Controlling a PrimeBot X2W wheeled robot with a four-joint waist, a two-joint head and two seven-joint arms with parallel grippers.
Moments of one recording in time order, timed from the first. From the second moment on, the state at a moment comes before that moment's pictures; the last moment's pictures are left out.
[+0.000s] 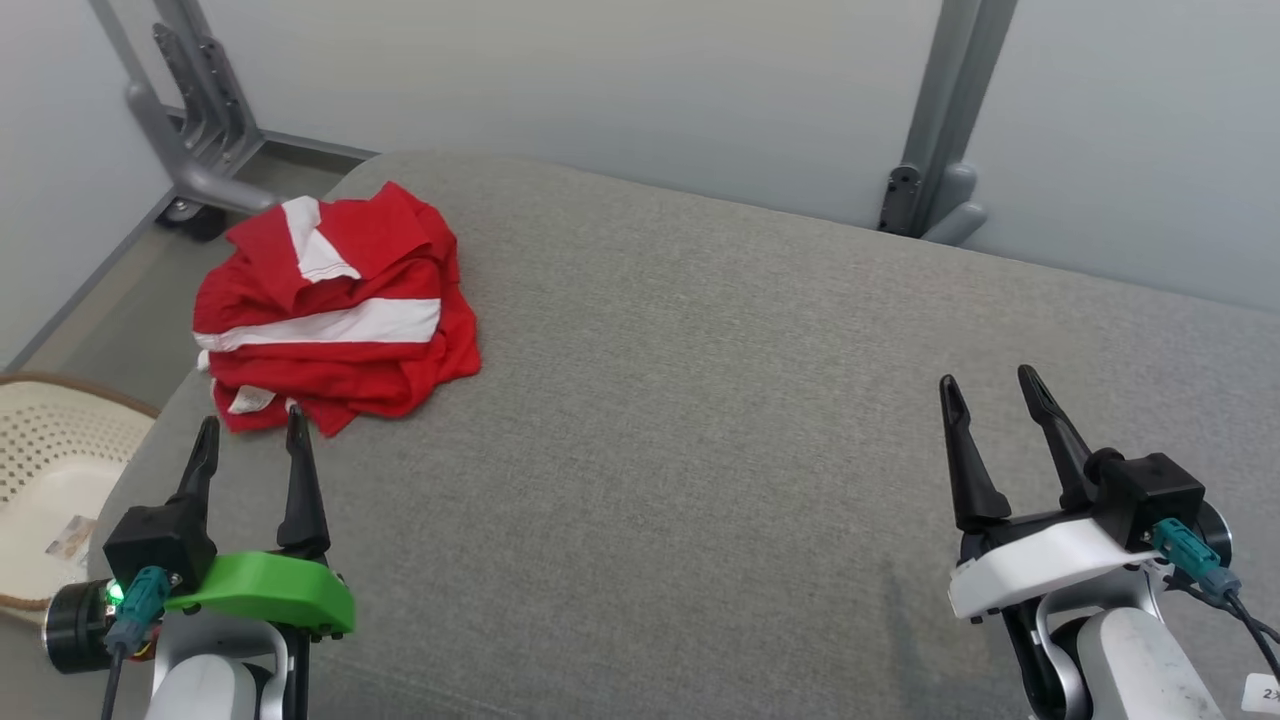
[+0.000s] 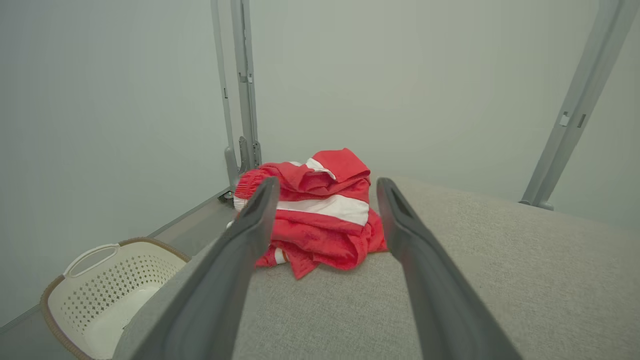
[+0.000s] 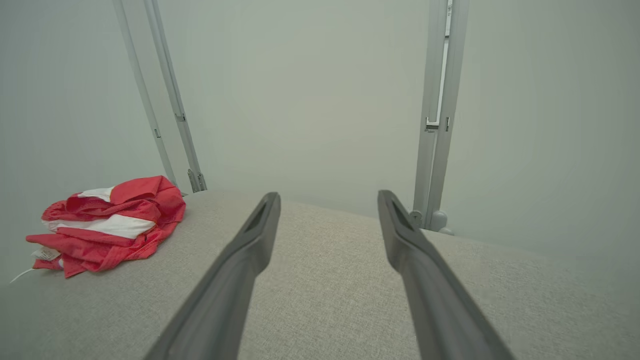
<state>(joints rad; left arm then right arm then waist) -0.15 0.19 -0.09 0.24 -0.30 0.06 -0.20 -0.10 -0.07 0.04 0.11 0.16 0.13 -0.20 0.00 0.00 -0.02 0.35</state>
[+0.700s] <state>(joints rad) -0.13 0.20 -0.10 0.21 -0.31 0.08 -0.19 -0.10 -0.06 0.05 0.11 0.16 0.13 -0.20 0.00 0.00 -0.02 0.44</state>
